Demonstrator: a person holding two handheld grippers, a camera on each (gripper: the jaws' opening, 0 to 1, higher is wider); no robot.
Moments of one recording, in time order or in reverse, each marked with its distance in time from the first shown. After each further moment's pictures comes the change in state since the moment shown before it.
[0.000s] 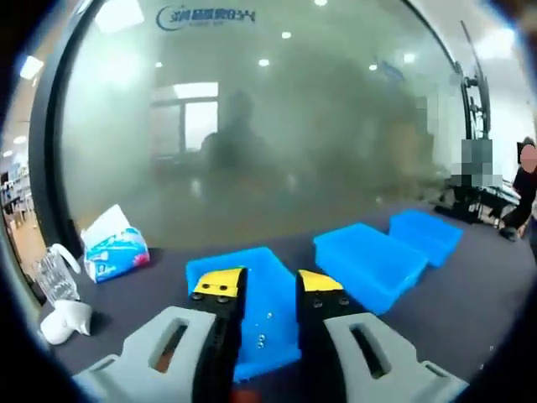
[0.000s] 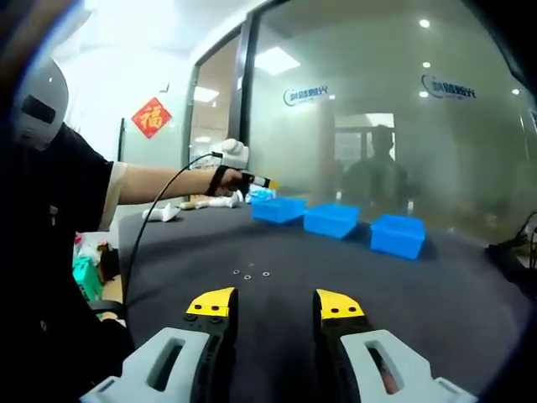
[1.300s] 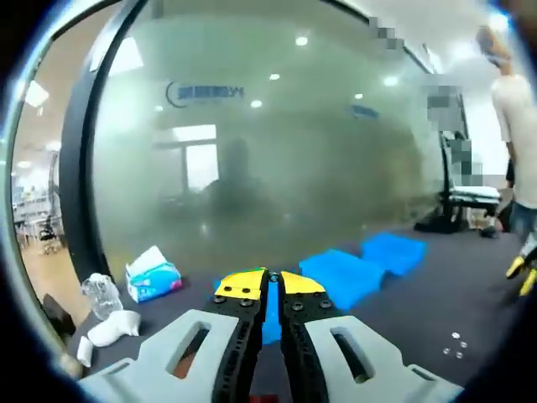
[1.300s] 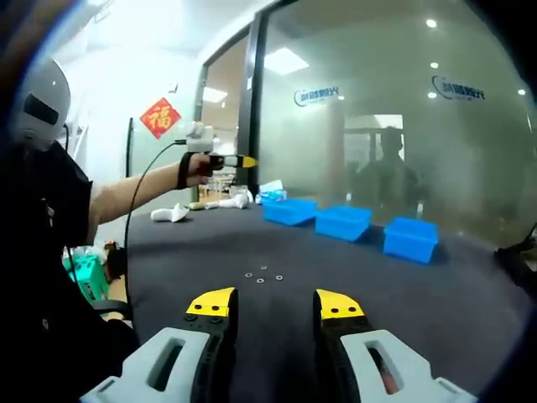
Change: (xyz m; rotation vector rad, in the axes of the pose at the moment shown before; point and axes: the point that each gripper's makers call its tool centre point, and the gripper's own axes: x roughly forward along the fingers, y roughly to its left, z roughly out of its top) left arm -0.100 0.009 0.052 0.065 -0.203 0.026; right arm 0.007 0.015 0.003 -0.008 -0.007 0.046
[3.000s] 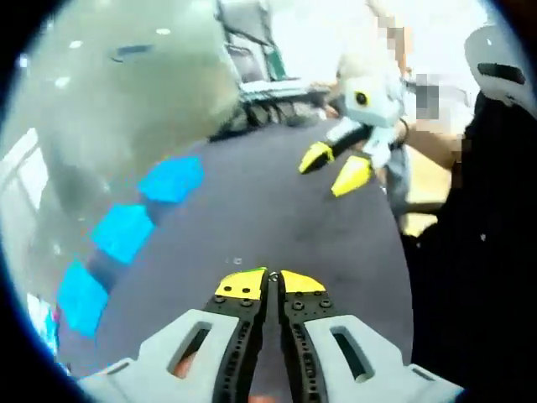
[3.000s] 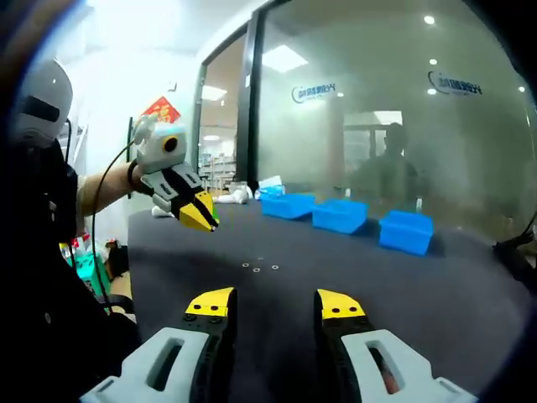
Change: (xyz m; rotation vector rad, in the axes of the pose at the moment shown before) left arm -0.158 -0.253 -0.090 0.350 0.314 -0.822; right arm -0.010 -0.005 -0.010 0.004 0.014 0.007
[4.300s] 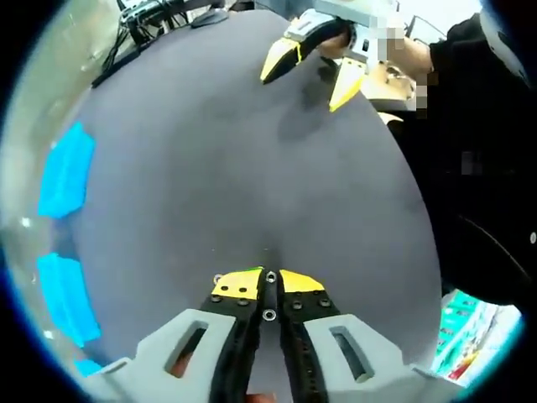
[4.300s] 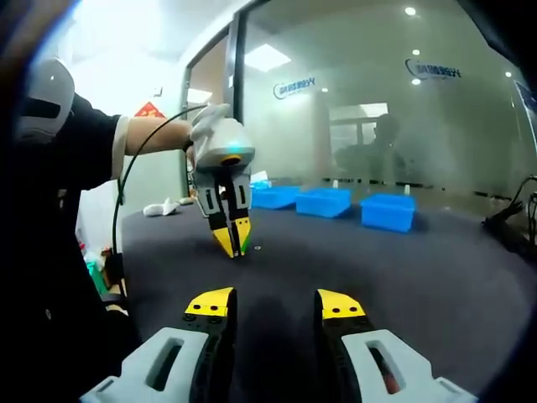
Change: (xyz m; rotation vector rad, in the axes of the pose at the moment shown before) left arm 0.091 -0.025 -0.038 0.357 0.635 -0.566; right arm -0.021 -0.023 -0.029 0.068 0.007 -0.046
